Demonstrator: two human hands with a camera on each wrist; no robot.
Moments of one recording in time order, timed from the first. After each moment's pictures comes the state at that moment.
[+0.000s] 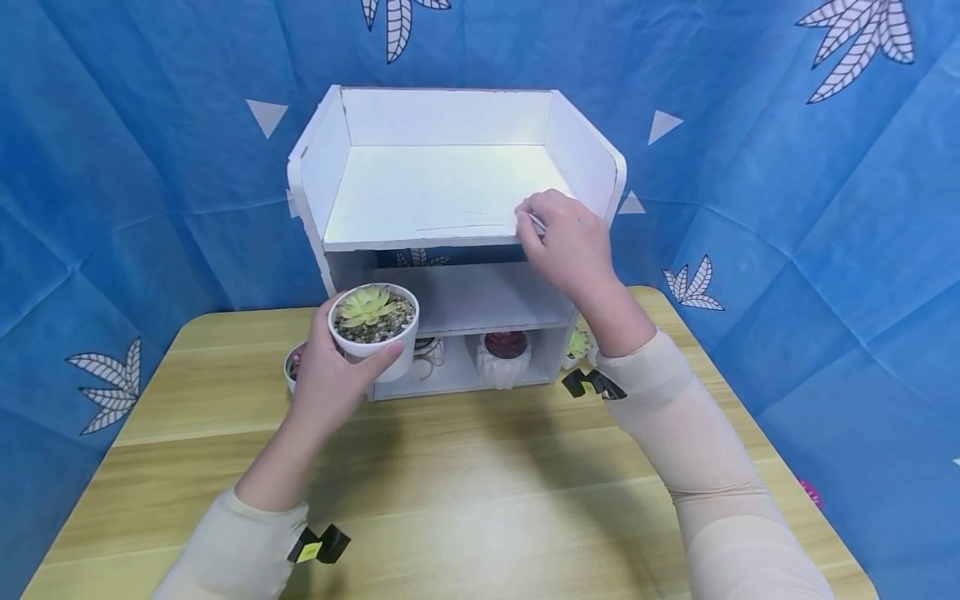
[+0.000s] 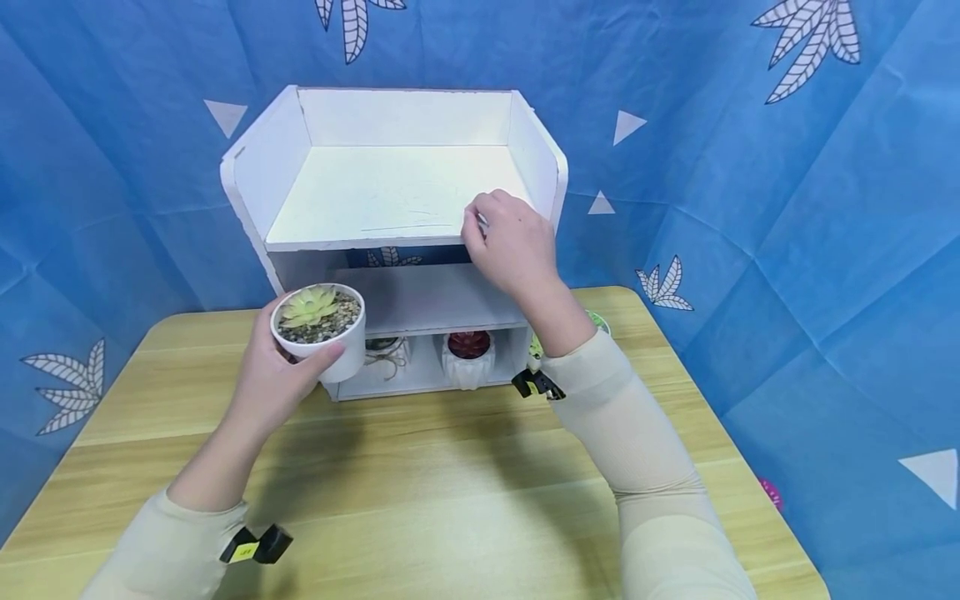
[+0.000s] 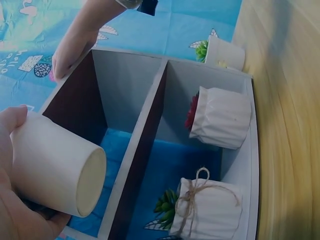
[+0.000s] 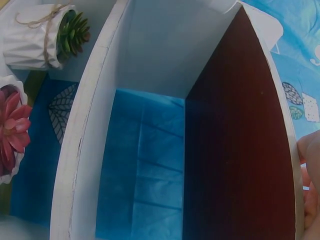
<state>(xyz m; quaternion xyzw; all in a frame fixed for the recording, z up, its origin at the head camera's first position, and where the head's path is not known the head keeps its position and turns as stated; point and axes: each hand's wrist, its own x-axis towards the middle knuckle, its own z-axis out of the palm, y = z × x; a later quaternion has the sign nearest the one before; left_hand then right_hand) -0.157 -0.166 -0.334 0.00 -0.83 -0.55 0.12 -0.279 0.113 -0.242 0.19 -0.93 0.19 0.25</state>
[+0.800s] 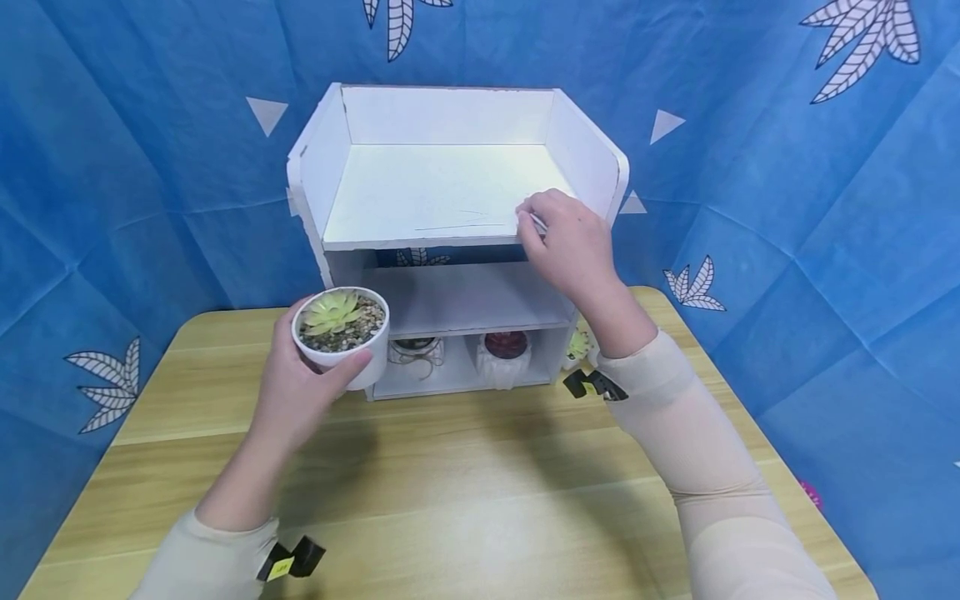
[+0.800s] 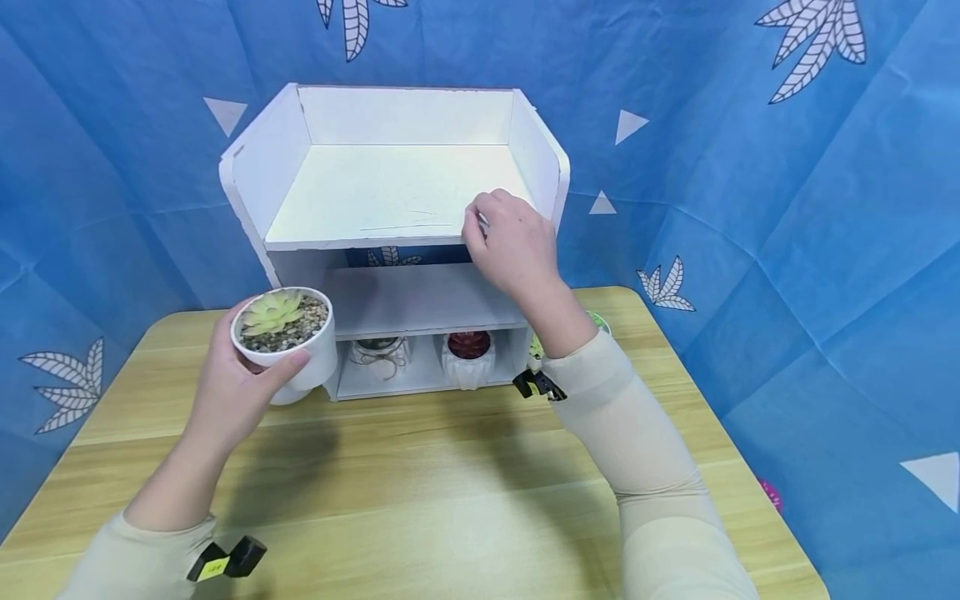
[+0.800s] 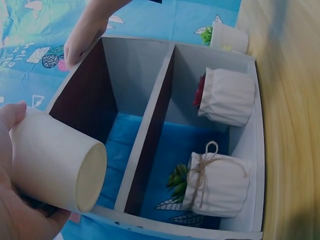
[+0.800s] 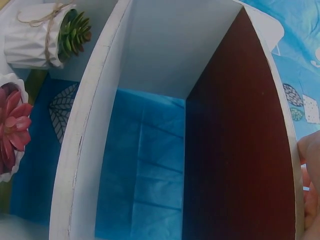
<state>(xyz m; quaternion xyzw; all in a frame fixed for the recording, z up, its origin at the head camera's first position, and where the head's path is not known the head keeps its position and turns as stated) -0.143 -0.195 -0.335 0.01 -0.82 -0.56 0.13 -0.282 0.112 -0.244 0.19 -0.93 0.18 0.26</state>
